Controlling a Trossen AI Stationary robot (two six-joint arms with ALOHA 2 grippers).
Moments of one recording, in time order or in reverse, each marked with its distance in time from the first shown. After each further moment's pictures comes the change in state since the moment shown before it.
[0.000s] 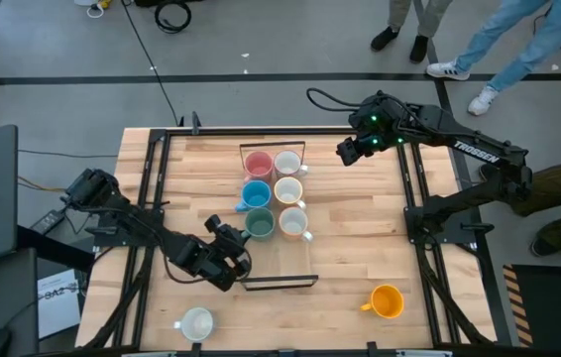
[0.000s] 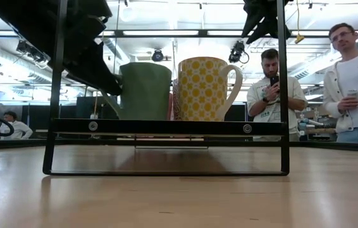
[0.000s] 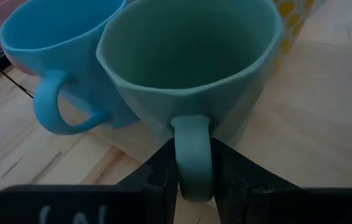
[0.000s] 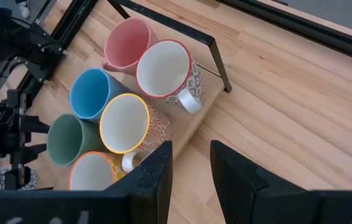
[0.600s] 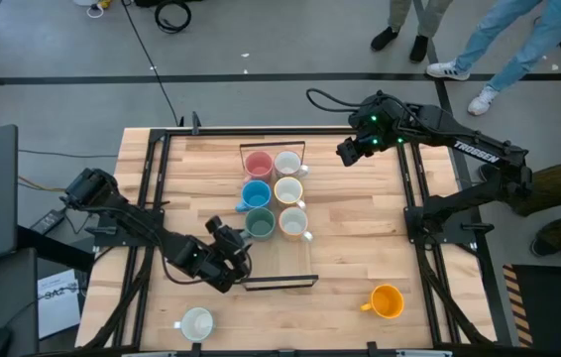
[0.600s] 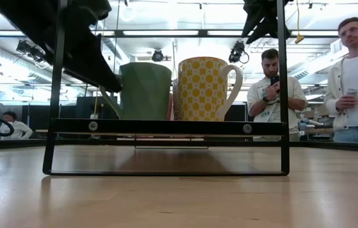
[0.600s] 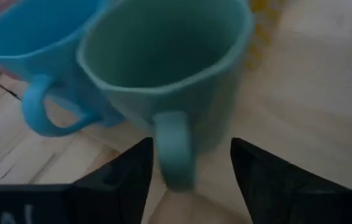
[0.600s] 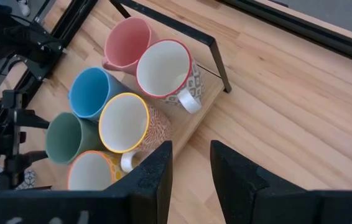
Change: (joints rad) left arm -0.010 -0.009 0.019 -0.021 0.033 0.044; right arm 0.000 0.000 0.000 0.000 0.000 -0.015
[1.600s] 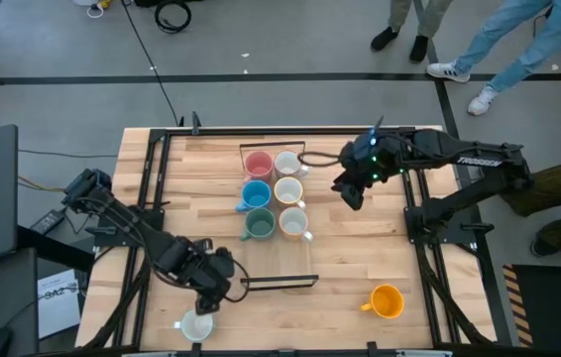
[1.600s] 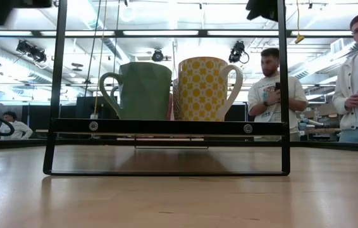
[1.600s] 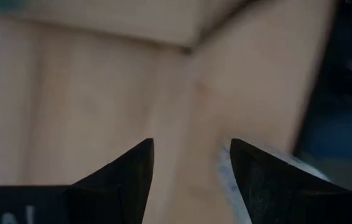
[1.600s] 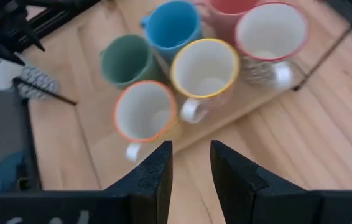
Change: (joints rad) left arm -0.071 0.000 0.477 -0.687 0.804 -0.001; right arm 0.351 0.000 0.000 0.004 0.064 -0.143
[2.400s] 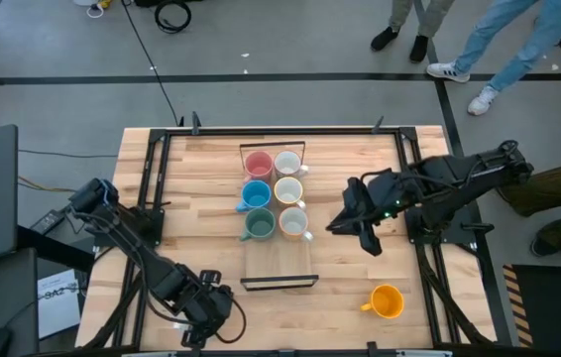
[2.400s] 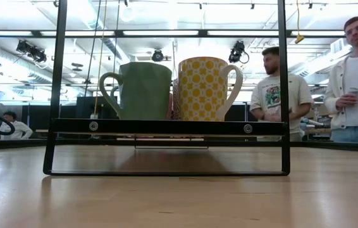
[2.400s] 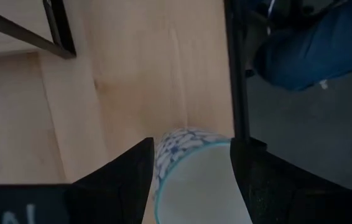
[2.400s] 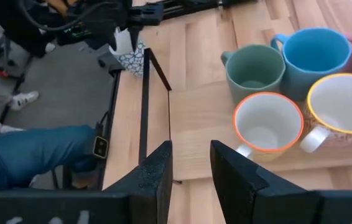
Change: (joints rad) left arm -0.138 0.100 -0.001 0.214 0.104 0.166; right arm 0.366 0.000 0.000 0.164 0.047 -0.050
